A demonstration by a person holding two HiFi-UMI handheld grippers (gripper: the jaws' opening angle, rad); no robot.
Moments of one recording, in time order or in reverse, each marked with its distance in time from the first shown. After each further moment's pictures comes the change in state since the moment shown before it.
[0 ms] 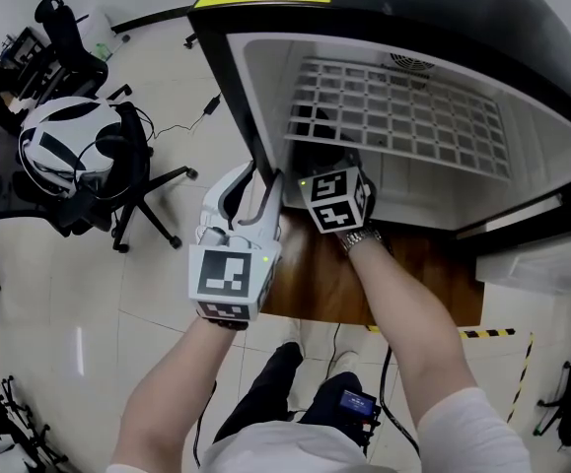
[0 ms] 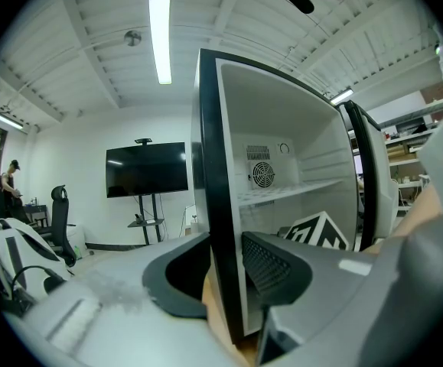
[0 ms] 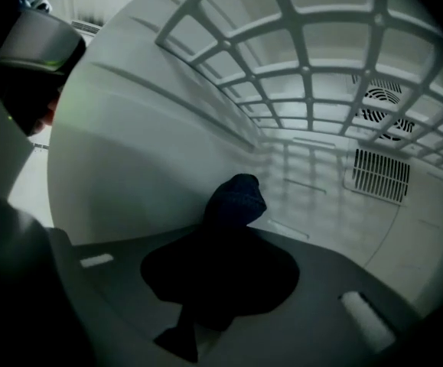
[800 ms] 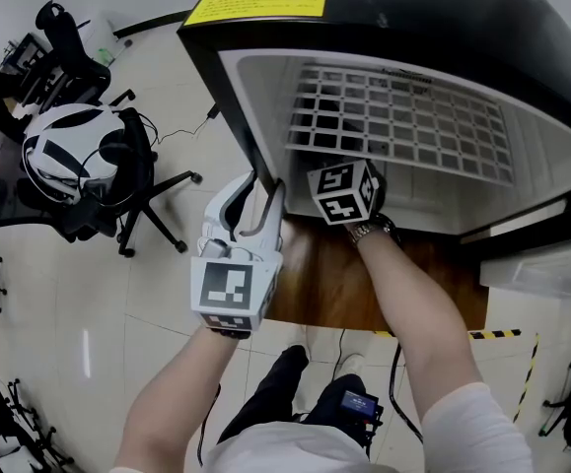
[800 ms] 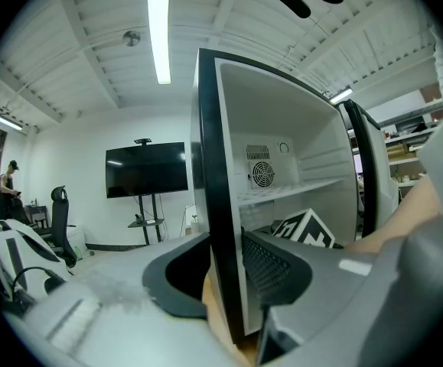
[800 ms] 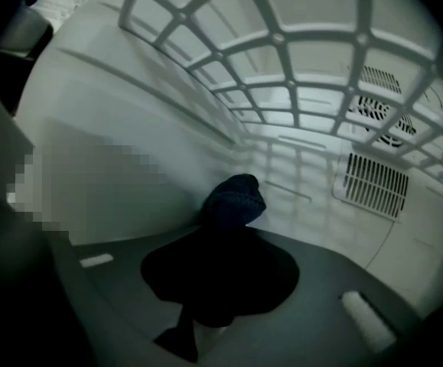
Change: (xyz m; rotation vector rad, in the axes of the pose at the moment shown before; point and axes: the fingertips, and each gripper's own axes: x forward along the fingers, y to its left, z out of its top) left arm 0.000 0.000 0.001 0.010 0.002 -0.001; right arm 0.014 -0.033 0.004 -0.061 0.004 -0.078
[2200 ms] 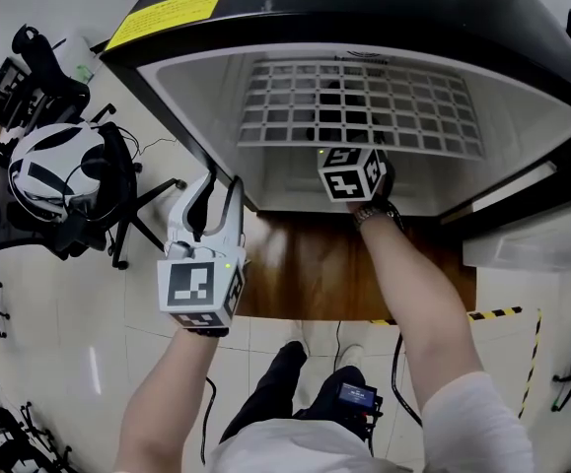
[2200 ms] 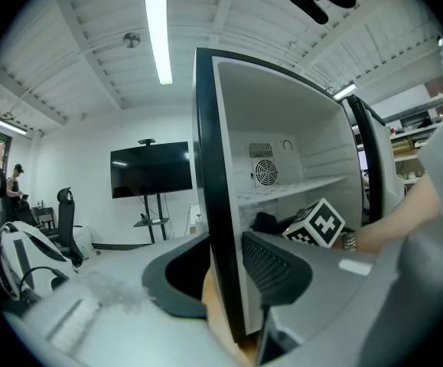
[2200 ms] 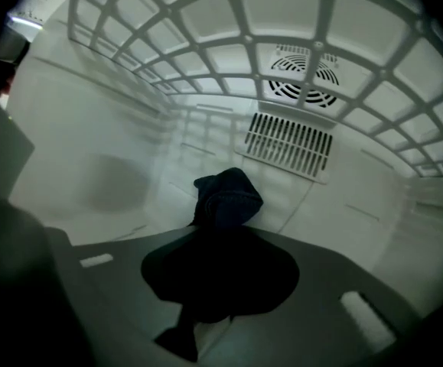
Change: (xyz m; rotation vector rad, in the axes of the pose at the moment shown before) left arm -0.001 0.000 -0.001 0.001 0.017 0.042; right arm -0.027 -0.098 -0.053 0.065 0.128 -0.209
